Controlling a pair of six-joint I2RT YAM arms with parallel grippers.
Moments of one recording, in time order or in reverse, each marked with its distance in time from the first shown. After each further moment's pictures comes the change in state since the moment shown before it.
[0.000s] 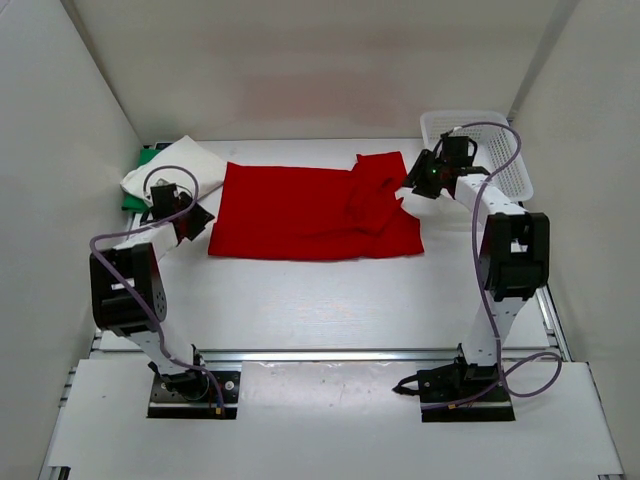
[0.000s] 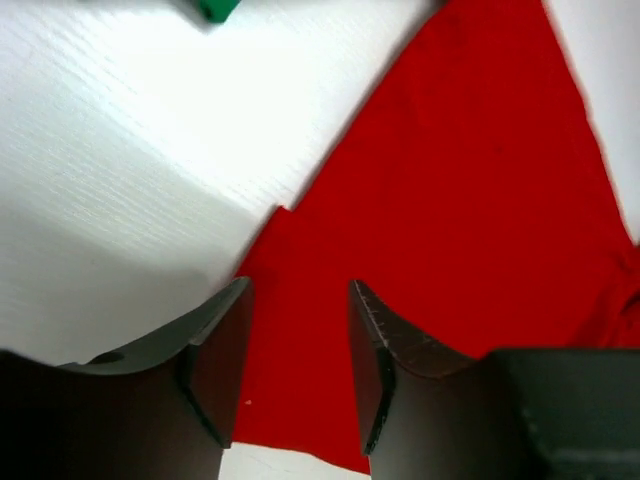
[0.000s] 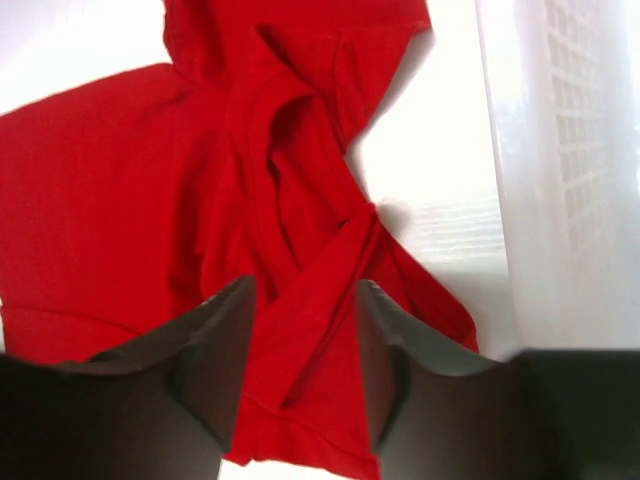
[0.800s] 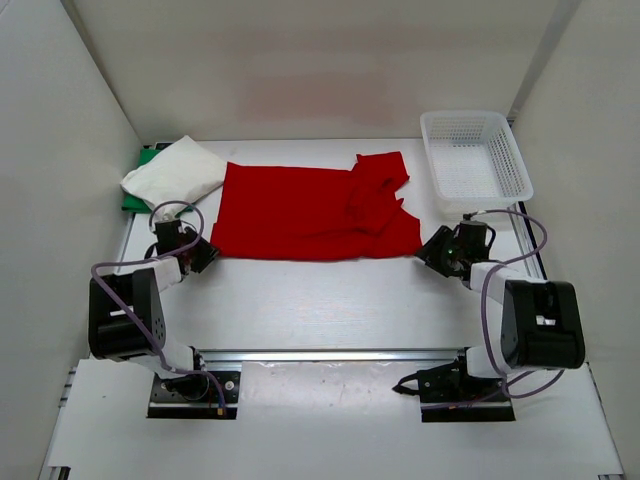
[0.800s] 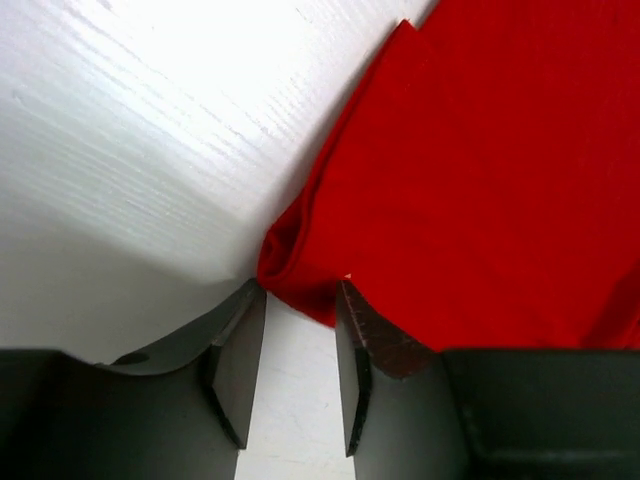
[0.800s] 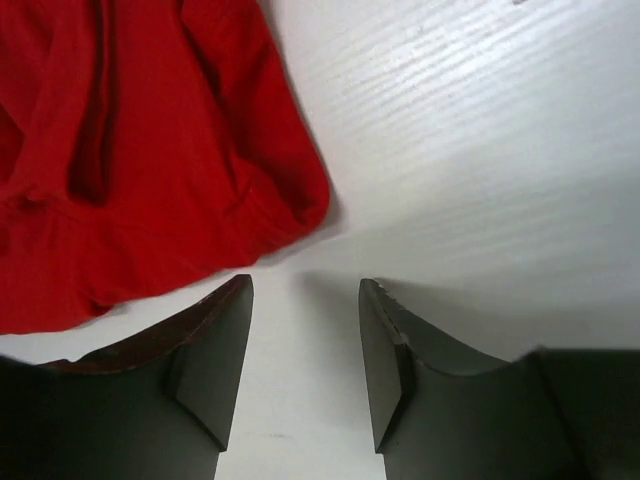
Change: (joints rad) left arm 0.005 -0.184 -0.351 0.110 0.052 -0.029; right arm -0.077 -0.523 -0.930 0.378 0.027 0.109
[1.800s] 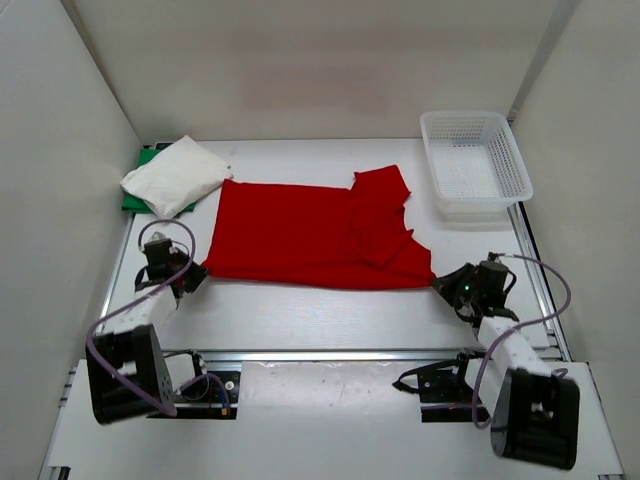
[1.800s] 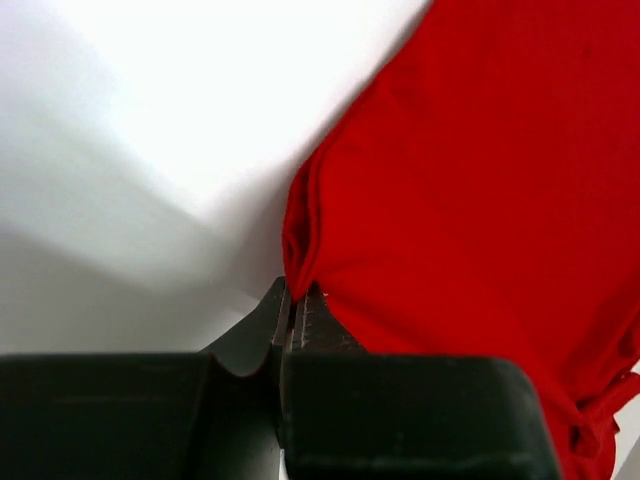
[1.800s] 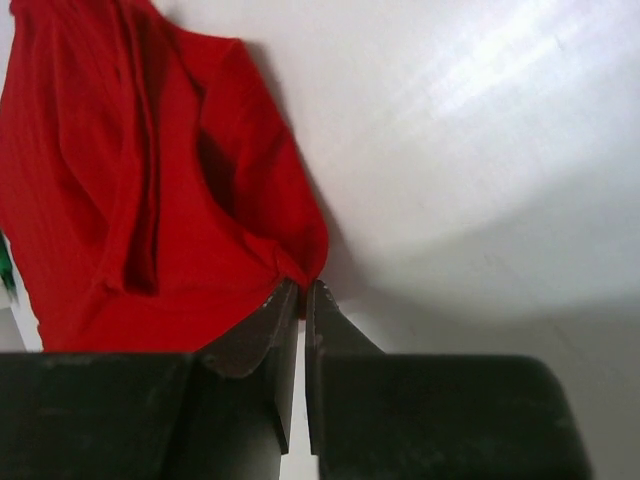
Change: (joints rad) left arm 0.047 -0.286 -0.136 -0.135 -0.011 0.027; right arm -0.134 -0.414 -0.307 -0.010 -0.053 0.159
